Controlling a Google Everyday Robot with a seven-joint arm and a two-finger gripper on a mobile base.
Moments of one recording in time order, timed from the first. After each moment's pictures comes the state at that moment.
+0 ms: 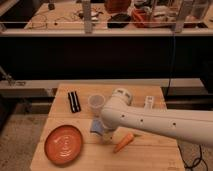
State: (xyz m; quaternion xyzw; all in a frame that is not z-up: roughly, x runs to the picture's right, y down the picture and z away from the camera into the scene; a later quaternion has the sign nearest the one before) arm -0.013 0.182 0.691 -0.25 -0.11 -0.05 0.96
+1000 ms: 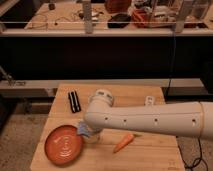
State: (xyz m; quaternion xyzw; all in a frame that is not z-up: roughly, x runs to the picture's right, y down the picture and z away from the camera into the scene) arm -0.077 0.186 0.682 -0.24 -0.14 -0.11 0.96
